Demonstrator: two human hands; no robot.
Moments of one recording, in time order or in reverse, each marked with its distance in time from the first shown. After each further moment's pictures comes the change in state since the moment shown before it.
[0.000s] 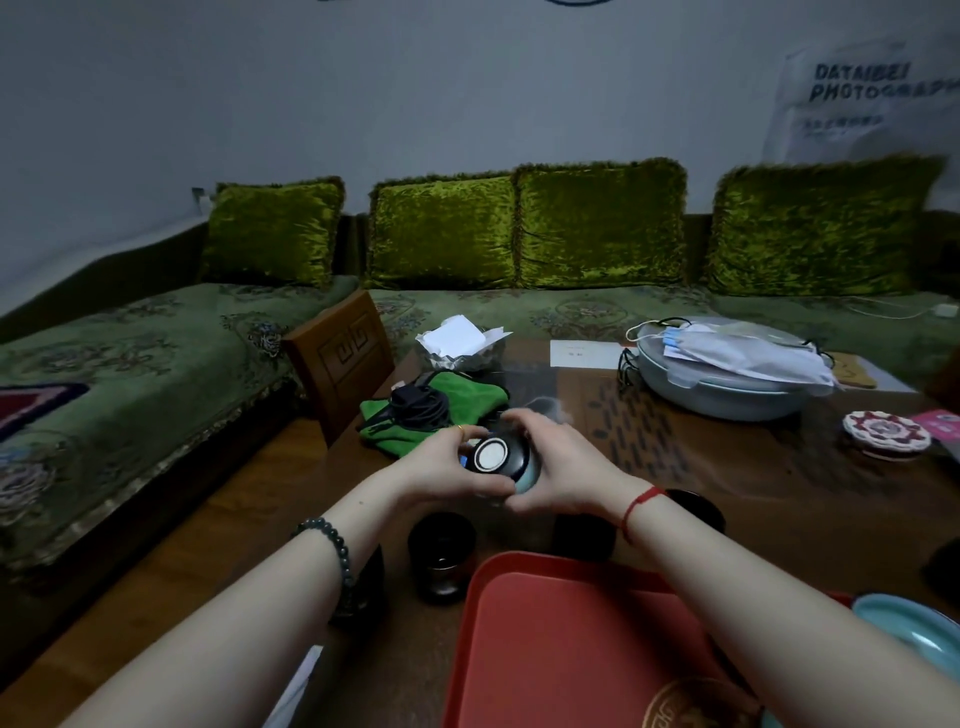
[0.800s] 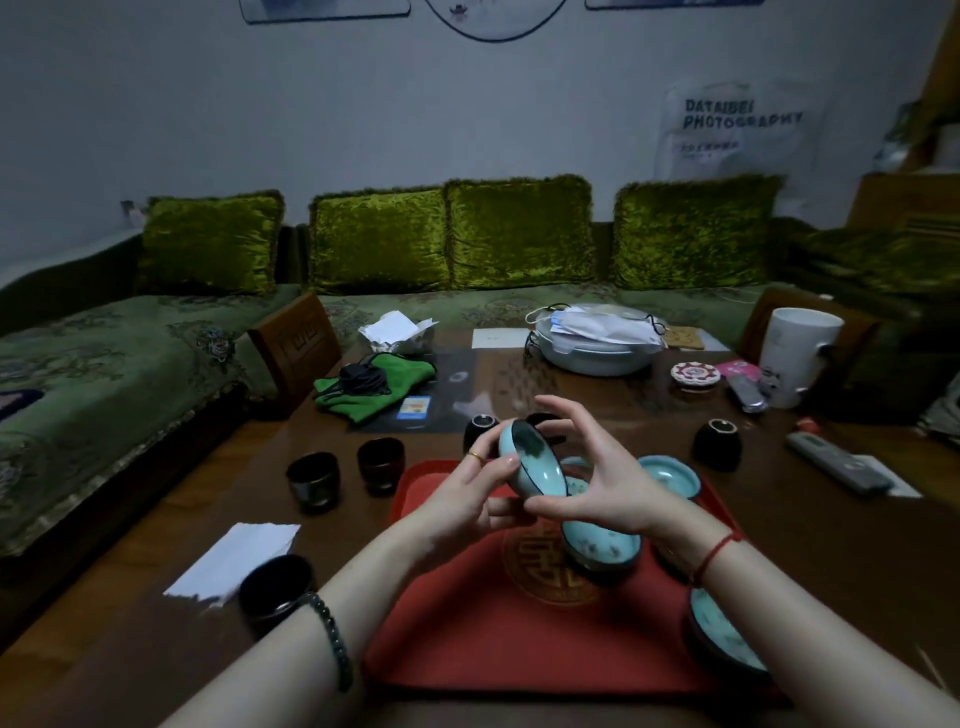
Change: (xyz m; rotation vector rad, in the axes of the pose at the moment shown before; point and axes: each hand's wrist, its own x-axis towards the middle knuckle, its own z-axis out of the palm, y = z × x) left_hand -0.166 0.092 0.121 -0.842 -0.287 0.130; right_hand -0.236 -0.047 -0.072 0.532 0.183 0.056
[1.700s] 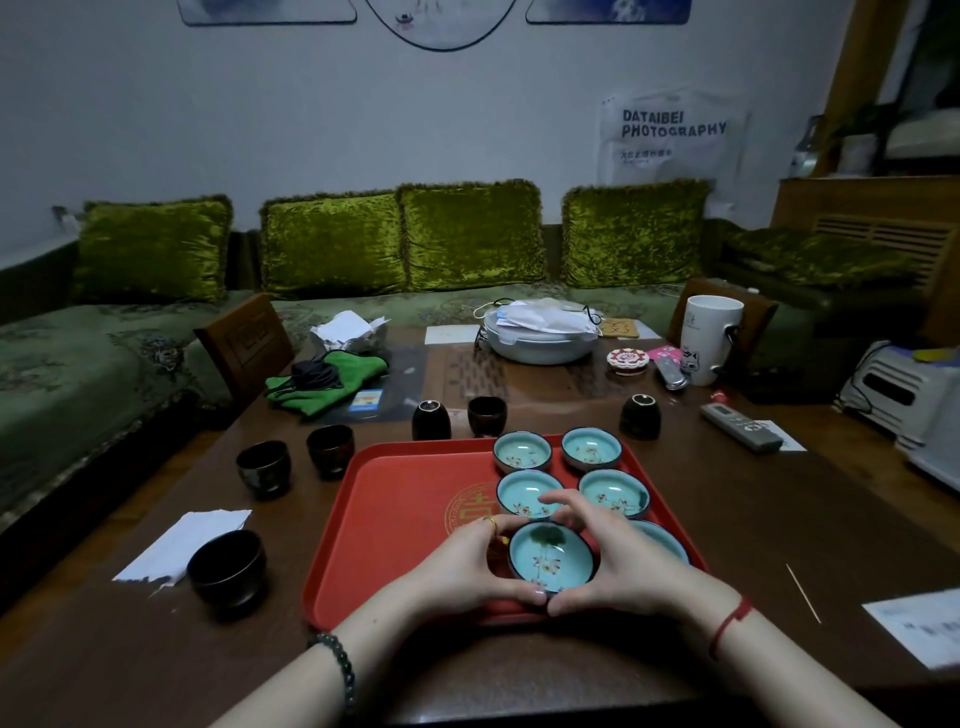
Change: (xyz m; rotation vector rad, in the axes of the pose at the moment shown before) left_hand -0.027 -0.062 0.053 0.939 -0.097 0.047; right_hand -0.116 0.031 -0.014 -0.357 -0.163 0.278
